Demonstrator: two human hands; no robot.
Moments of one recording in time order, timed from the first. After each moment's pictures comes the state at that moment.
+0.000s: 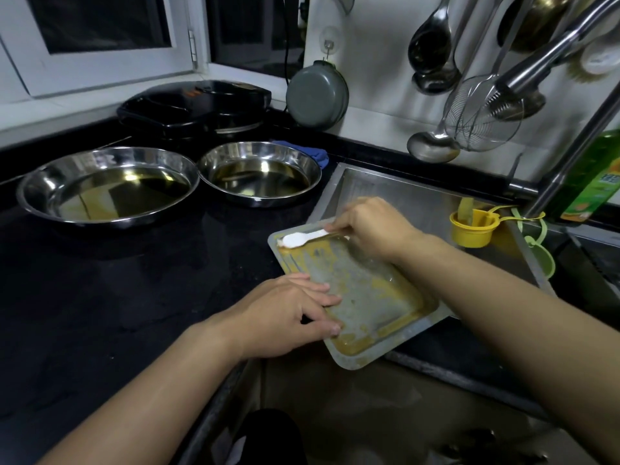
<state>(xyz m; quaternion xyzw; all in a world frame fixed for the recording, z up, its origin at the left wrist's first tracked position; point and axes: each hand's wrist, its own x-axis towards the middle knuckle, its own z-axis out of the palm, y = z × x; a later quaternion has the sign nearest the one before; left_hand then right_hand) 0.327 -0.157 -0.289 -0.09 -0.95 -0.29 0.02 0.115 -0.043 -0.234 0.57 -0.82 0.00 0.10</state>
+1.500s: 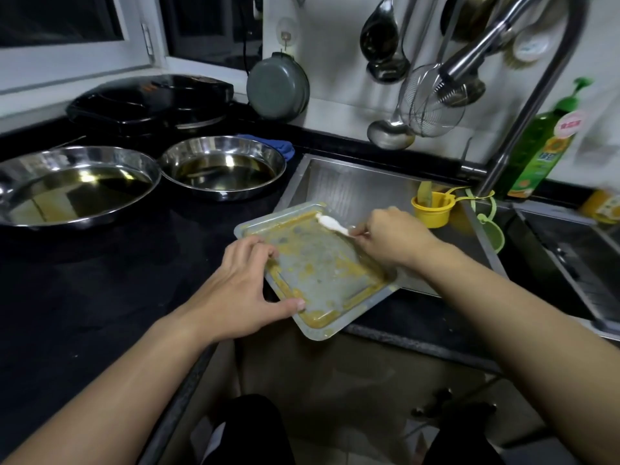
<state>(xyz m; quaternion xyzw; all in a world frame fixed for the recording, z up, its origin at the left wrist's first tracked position) 0.331 -0.155 -0.297 0.06 -0.96 -0.26 0.11 0.140 0.040 -0.222 0.39 -0.92 0.01 0.01</state>
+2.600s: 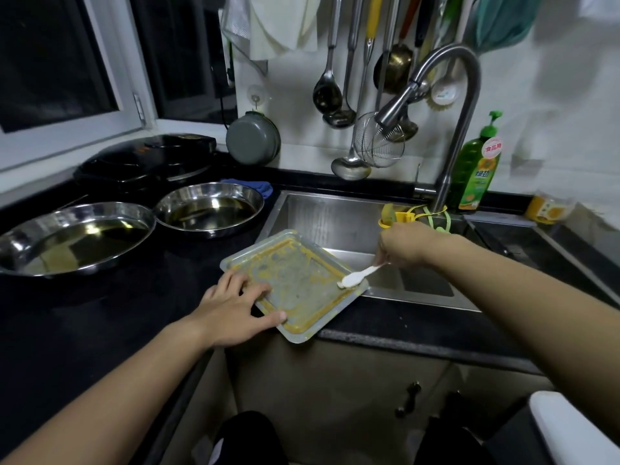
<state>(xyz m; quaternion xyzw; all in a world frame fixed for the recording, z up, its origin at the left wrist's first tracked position) 0.328 -0.141 -0.280 0.11 -0.98 -0.14 -0.06 0.129 0.127 -0.167 0.39 -0.90 -0.18 -0.04</state>
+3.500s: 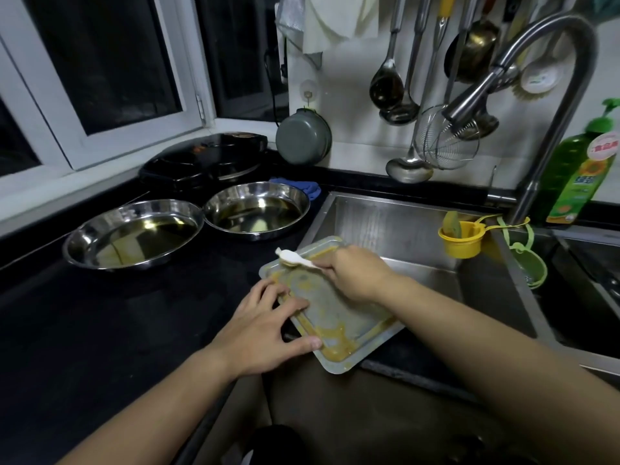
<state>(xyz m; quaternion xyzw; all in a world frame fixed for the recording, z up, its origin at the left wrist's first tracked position) 0.333 -0.147 -0.296 0.10 -0.98 -0.15 0.01 0.145 -0.009 -0.240 0.52 -0.85 0.08 0.00</state>
